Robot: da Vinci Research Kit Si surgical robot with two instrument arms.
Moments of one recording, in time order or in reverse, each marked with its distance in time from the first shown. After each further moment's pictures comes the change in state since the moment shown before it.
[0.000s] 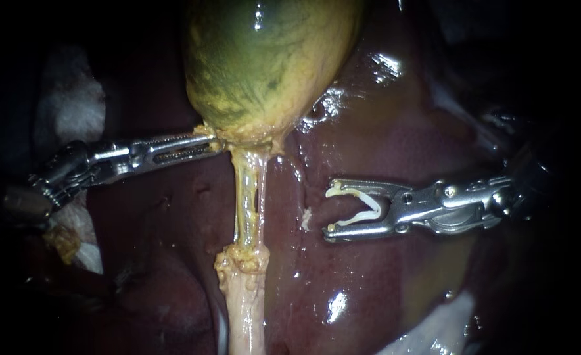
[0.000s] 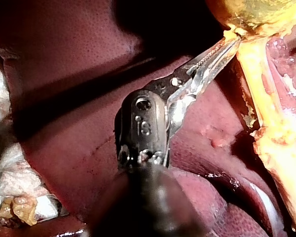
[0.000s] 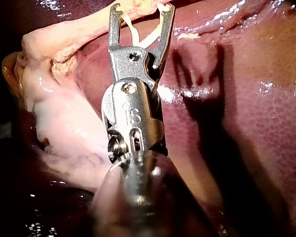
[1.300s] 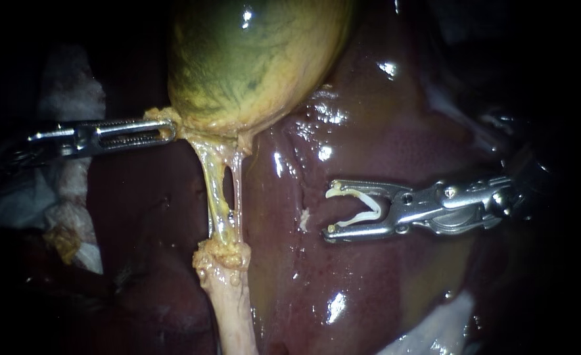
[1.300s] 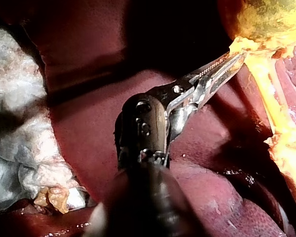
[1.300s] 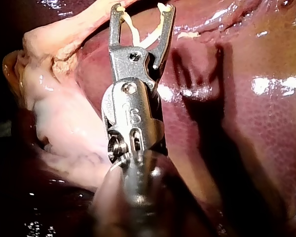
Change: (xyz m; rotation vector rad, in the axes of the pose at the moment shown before) right arm 0.000 0.000 0.000 0.001 0.000 -0.006; left arm 0.006 0.000 -0.009 -0.062 -0.057 -0.037
